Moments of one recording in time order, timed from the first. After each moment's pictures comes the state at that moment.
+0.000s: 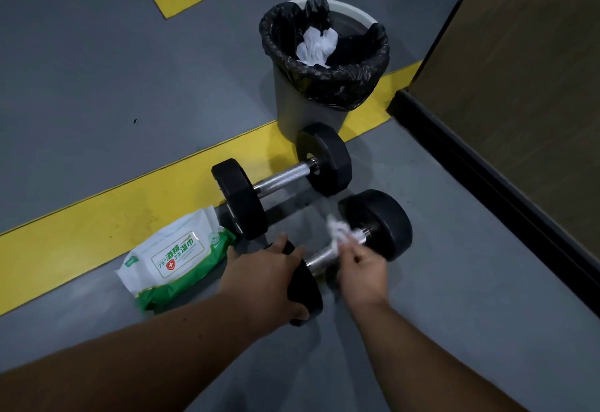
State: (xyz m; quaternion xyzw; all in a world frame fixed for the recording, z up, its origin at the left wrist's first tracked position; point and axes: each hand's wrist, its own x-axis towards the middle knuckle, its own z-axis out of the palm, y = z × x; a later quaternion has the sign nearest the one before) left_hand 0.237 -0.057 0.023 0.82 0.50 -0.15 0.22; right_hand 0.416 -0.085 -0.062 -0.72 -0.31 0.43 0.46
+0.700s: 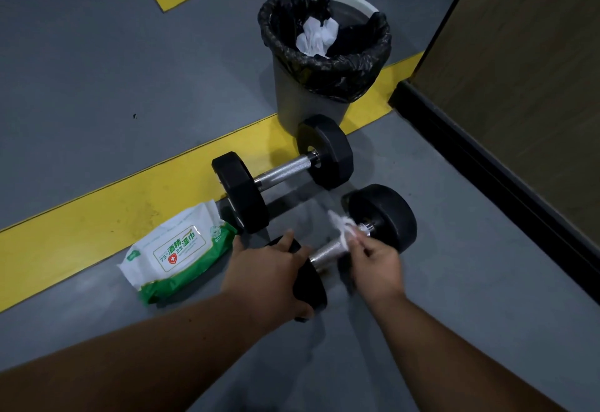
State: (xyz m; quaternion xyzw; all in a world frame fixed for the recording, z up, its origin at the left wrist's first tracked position) left_hand 0.240 -0.062 0.023 0.84 0.48 -0.16 0.18; right_hand 0.433 -0.091 -0.049 -0.74 -0.35 0.39 0.41
